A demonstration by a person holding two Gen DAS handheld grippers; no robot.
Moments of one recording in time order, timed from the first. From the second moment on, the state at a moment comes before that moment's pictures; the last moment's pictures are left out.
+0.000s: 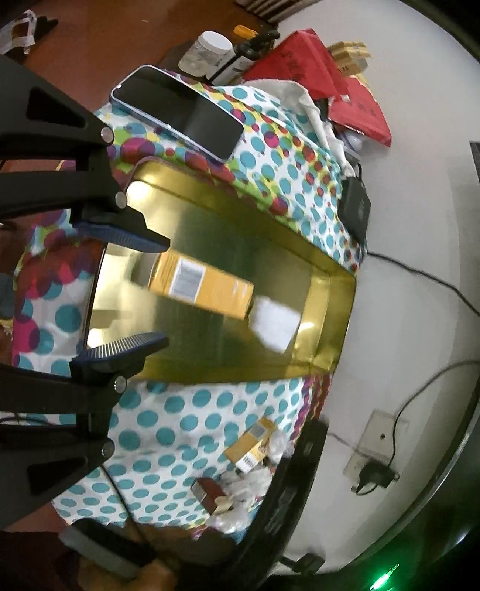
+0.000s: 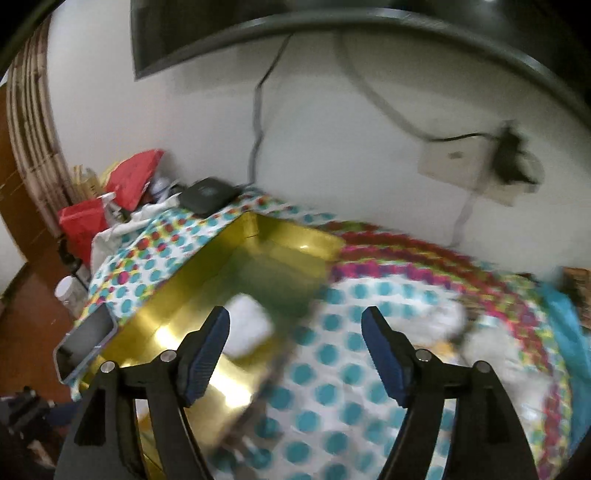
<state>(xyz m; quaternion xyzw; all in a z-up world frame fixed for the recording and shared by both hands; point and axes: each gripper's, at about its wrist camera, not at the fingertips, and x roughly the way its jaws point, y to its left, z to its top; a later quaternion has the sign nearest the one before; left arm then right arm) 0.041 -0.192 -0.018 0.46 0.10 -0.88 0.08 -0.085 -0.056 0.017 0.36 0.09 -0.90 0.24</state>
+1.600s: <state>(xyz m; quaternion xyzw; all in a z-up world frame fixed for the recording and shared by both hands) -0.040 0.004 -0.062 0.48 0.00 -0.87 -0.06 -0.060 0.160 -0.033 0.36 0.00 -0.93 0.09</state>
